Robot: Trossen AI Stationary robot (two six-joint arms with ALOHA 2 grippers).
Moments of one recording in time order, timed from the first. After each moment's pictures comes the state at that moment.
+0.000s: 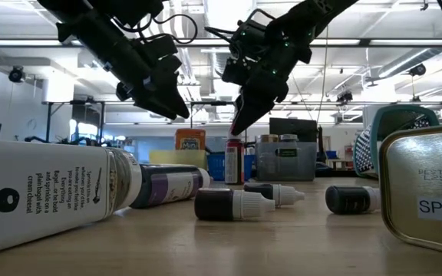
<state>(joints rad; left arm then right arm) -0.03 1.37 0.76 -0.08 -0.56 -0.35 -0.27 1.84 1.30 -0.45 -0.21 -0.29</state>
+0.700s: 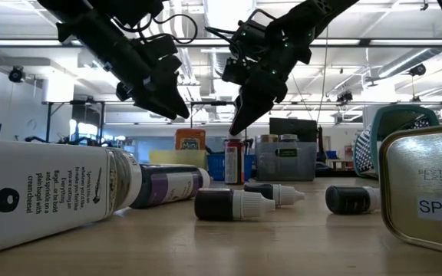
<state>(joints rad) -0.03 1.37 0.76 -0.08 -0.56 -0.35 -0.28 1.84 1.30 -0.45 -0.21 -0.30</state>
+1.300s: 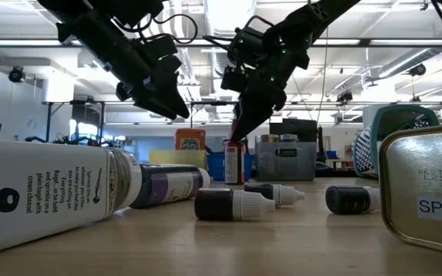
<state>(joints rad) -0.03 1.37 0.76 -0.08 -0.56 -0.36 -0.28 1.87 1.30 -0.44 -0.20 -0.30</state>
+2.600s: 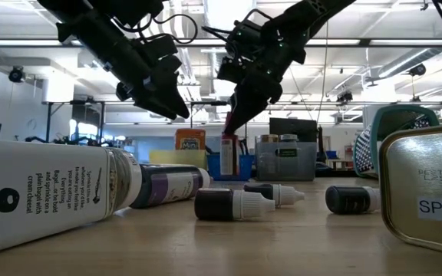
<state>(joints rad) -0.03 1.37 0.76 -0.08 -0.56 -0.36 -0.28 1.86 1.35 -0.45 -0.21 -0.35</state>
